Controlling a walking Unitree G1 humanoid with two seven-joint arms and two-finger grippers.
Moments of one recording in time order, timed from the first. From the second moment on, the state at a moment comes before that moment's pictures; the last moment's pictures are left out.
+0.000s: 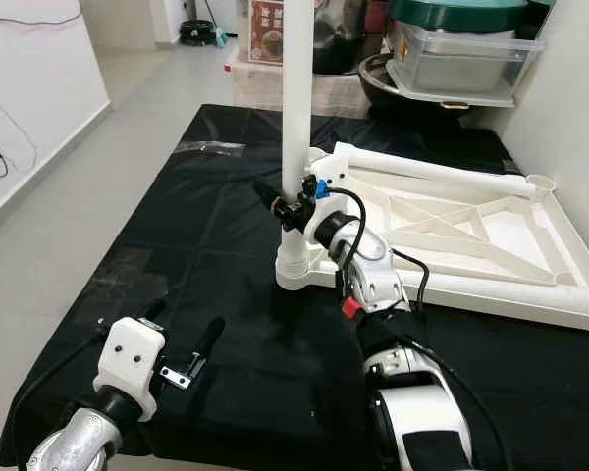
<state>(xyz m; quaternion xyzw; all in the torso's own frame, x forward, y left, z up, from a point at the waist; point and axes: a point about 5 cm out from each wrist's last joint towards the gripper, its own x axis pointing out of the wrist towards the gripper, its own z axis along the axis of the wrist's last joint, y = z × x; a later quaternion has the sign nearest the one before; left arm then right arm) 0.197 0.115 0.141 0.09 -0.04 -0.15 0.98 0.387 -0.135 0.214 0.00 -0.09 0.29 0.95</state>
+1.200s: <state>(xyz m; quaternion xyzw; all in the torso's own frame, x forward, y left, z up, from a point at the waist) 0.214 0.133 0.158 0.09 -0.07 -0.09 0.99 0.411 -0.083 0.232 -0.14 -0.01 0.24 0.96</state>
